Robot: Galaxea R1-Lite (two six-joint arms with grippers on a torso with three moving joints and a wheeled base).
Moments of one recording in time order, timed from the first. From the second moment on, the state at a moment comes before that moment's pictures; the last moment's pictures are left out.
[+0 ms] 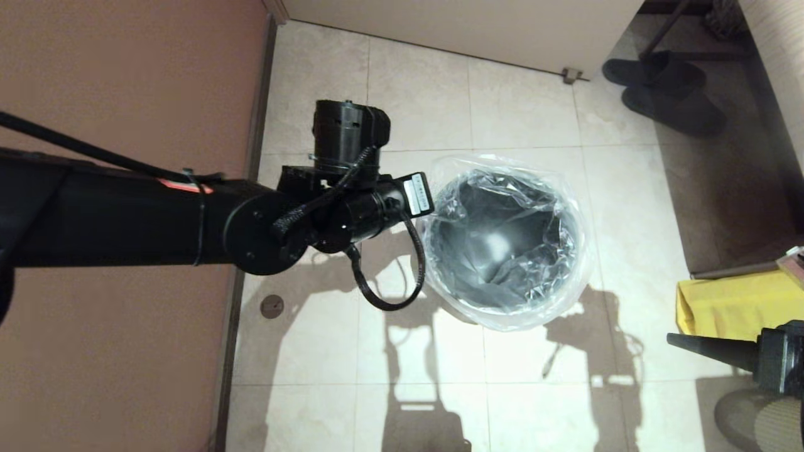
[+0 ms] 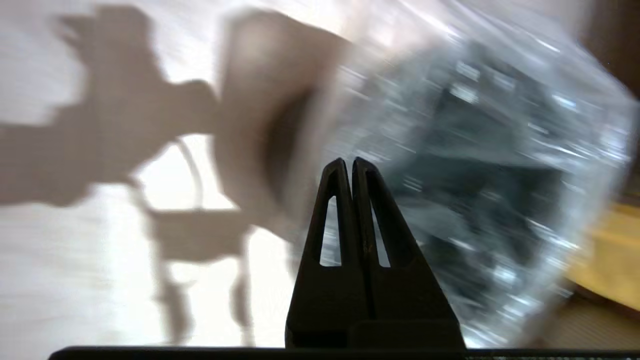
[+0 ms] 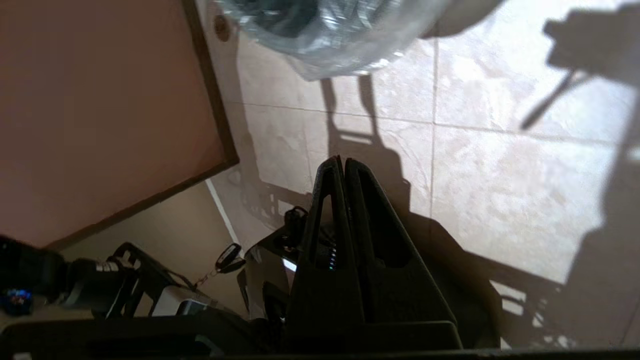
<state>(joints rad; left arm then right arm) -0.68 1.90 -1.45 -0.20 0.34 -0.38 -0.06 1.24 -0.49 -0.27 0.70 0.28</state>
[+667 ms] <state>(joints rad) -0.57 1.60 -1.14 -0.21 0.44 -0.31 0.00 1.08 -0.52 -0.27 0.67 0.28</state>
